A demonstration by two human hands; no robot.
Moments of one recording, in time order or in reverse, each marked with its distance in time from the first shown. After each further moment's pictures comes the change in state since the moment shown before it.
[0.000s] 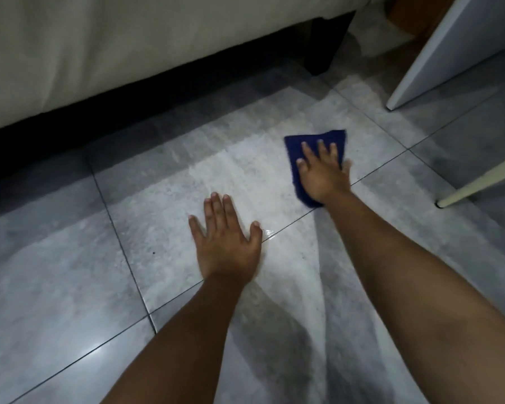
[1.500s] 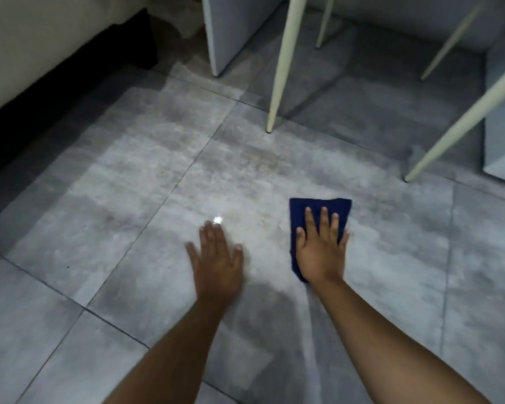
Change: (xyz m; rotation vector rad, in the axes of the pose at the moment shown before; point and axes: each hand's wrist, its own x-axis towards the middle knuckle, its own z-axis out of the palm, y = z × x) left_hand -0.169 0.069 0.008 -0.068 -0.273 0.513; right_hand -0.346 0.159 0.042 0.117 0.125 0.622
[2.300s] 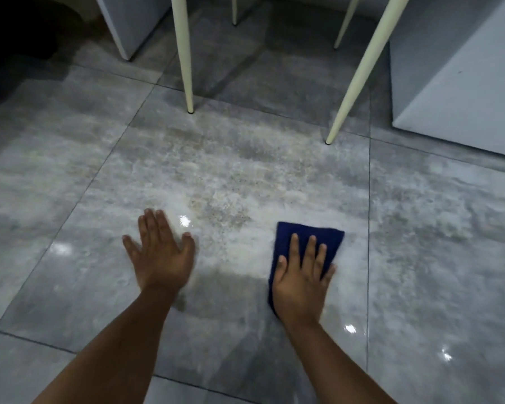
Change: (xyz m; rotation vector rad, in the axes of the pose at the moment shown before) left_hand -0.008 0.024 0.019 0.174 0.046 -0.013; right_hand -0.114 0.082 0.019 0.095 0.127 0.275
